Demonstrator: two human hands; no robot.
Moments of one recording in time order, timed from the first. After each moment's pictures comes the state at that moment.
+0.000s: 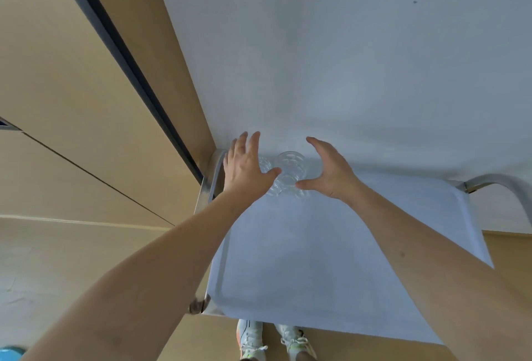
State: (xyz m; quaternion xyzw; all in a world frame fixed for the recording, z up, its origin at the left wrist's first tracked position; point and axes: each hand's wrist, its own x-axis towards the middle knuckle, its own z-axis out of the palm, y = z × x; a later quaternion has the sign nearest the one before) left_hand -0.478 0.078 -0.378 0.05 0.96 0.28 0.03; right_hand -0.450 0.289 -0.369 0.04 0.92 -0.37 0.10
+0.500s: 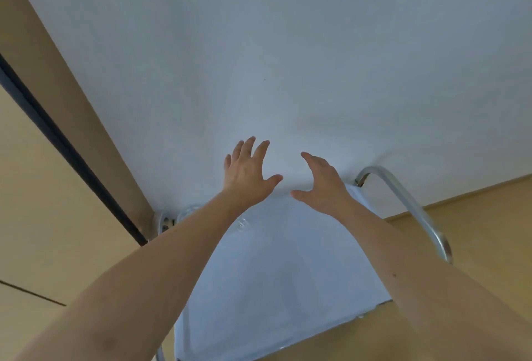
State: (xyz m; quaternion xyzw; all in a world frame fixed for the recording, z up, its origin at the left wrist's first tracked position) left_hand -0.442 0.186 -0.258 0.33 0.92 0.22 -0.02; right_hand -0.326 0.352 -0.259 0.20 0.94 -0.28 -0.05
